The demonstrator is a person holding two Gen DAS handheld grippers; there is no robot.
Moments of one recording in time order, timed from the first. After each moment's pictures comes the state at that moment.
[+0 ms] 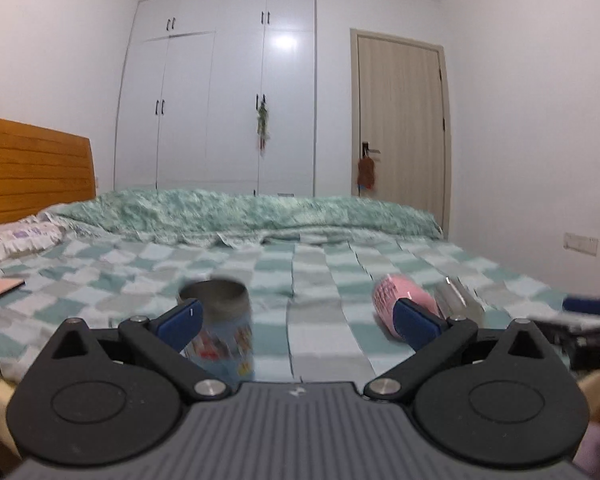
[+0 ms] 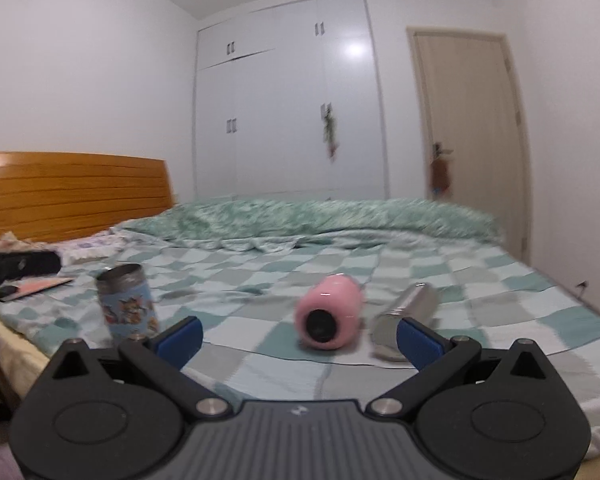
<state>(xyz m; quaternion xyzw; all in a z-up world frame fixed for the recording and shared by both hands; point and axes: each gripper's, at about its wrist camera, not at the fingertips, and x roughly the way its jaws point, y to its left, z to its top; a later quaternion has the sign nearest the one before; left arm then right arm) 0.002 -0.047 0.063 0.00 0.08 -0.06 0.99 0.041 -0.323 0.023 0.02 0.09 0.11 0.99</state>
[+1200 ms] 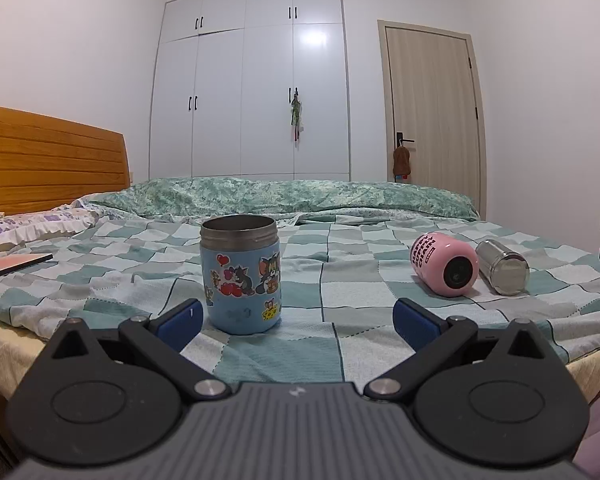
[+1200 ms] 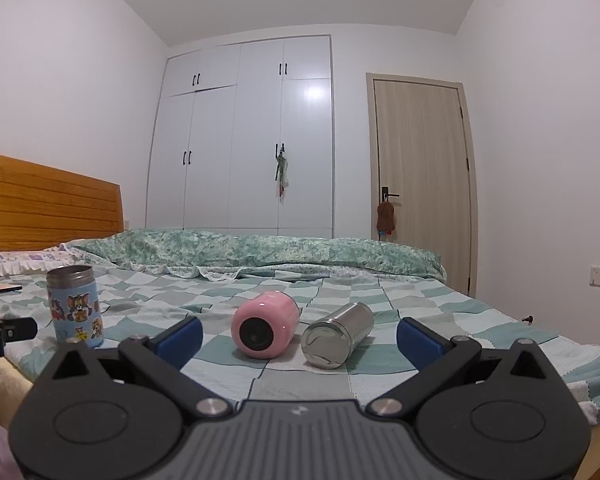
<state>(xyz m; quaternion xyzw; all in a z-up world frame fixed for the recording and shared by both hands) 0.007 -0.050 -0.005 0.01 0.08 0.00 1.00 0.016 -0.336 -0.012 0.00 0.02 0.03 1.00</state>
